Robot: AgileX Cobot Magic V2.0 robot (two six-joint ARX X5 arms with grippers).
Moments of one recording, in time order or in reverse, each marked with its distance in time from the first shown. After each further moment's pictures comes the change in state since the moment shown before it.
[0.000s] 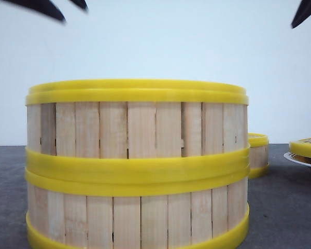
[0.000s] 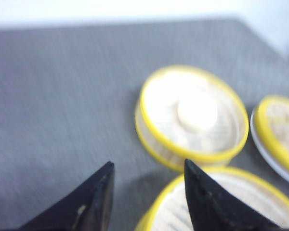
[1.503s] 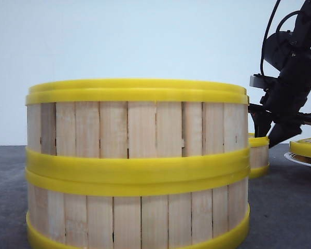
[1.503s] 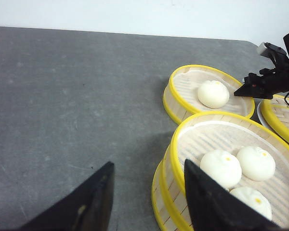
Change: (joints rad) left arm 0.000 -0.621 -0.195 -0.403 -0.074 -0.053; right arm 0.047 0.858 0.295 0.148 0.141 0.084
